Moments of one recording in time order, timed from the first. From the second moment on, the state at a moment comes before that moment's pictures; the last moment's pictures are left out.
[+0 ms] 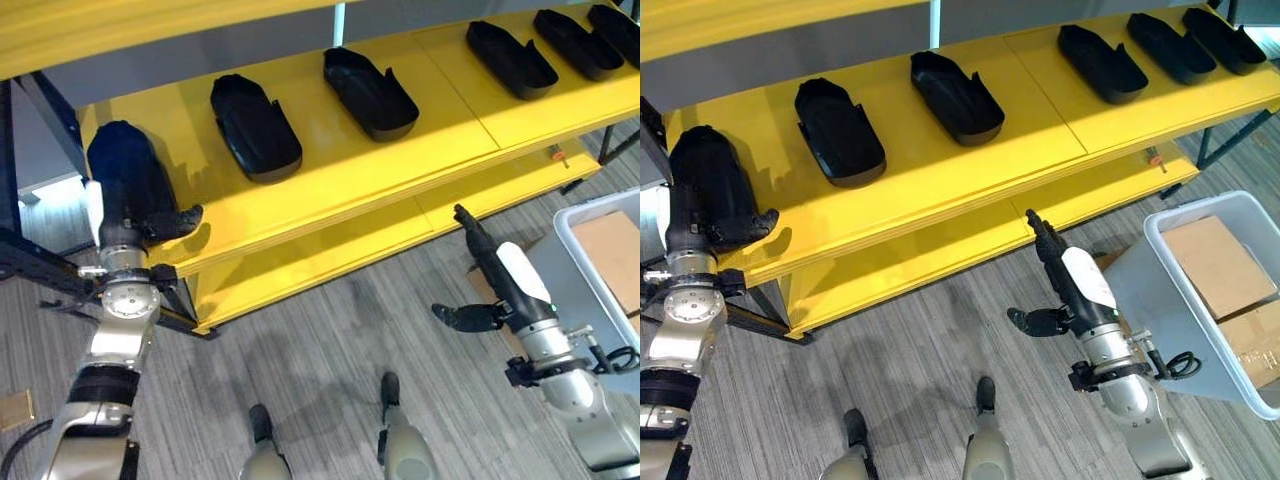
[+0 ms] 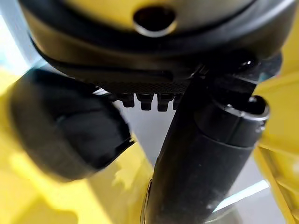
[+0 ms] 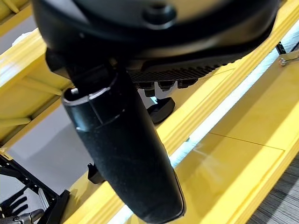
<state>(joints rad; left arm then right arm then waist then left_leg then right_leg) -0.43 0.76 0.01 0.39 -0.13 -0.12 0.36 0.11 -0.66 0.02 -0.23 -0.23 -0.21 -0.09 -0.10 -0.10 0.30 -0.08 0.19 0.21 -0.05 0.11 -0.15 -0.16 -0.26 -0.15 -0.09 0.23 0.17</state>
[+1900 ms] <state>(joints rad) 0.24 0.56 0.12 -0.11 0.73 -0.09 0.34 0.19 -0.64 -0.06 -0.24 -0.28 -0.18 -0.07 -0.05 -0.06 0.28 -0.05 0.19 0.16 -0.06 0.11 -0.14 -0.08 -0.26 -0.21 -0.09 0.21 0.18</state>
